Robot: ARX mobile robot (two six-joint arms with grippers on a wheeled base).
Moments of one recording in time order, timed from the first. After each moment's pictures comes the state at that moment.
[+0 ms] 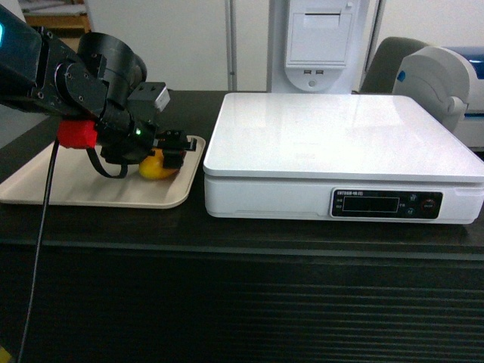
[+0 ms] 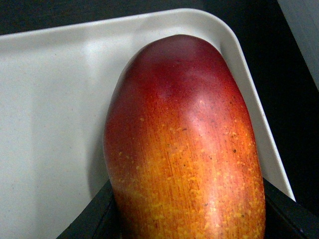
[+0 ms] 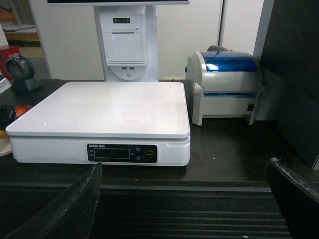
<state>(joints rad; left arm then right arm) -0.13 2.43 1.76 -0.08 0.08 0.05 0.00 0.01 0.01 0.00 0.00 0.00</state>
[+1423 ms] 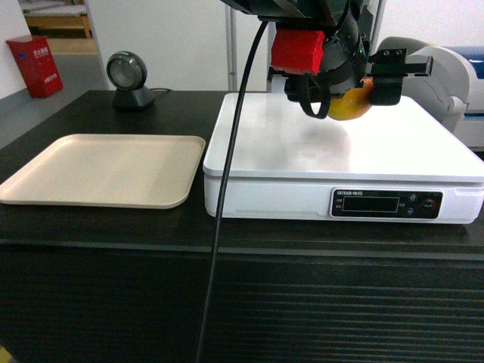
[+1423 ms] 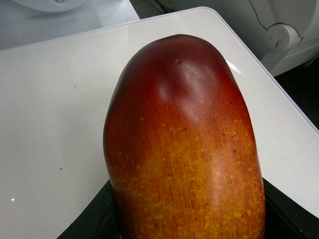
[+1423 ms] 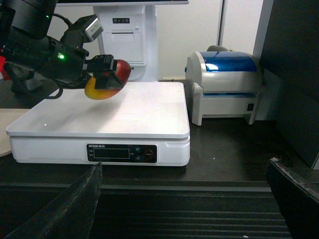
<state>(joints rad) -0.61 2.41 2.08 -0.21 -0.03 -0.16 0.00 0.00 0.01 0.00 0.00 0.00</state>
